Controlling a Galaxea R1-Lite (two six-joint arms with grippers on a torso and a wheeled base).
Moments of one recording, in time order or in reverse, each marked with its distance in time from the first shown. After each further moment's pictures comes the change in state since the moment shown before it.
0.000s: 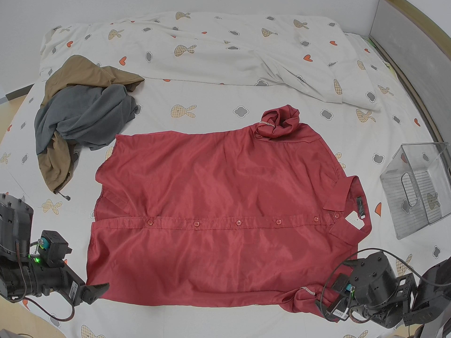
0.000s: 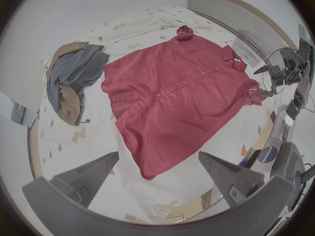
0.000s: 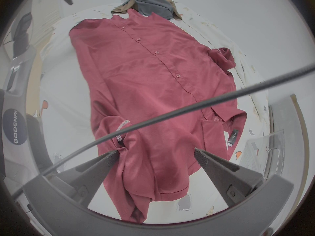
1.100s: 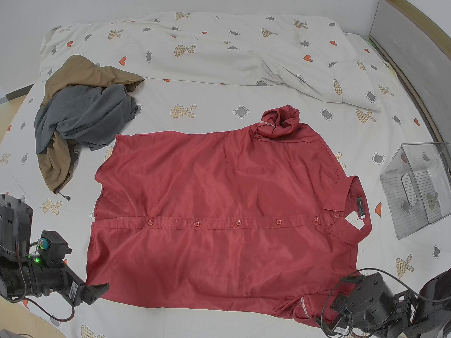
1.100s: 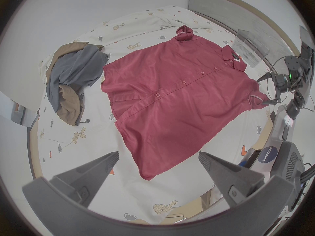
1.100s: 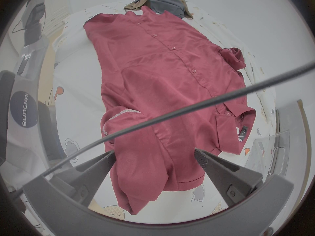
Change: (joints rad) left arm 0.000 -0.002 0.001 0.000 0.000 0.000; right arm 0.087 0.005 0.076 -0.003 0.008 0.043
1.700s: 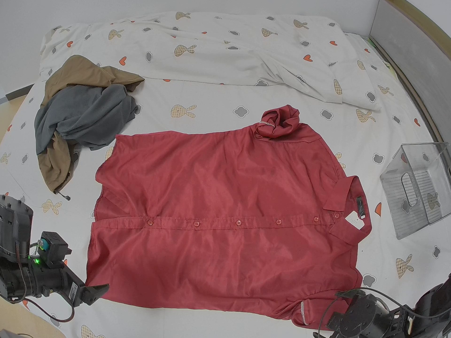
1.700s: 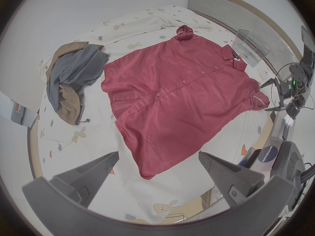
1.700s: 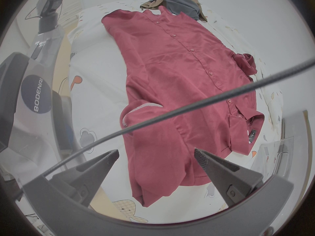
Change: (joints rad) left arm 0.000 -0.002 0.004 0.000 0.000 0.001; right arm 0.117 0.027 0.045 -0.001 -0.001 0.041
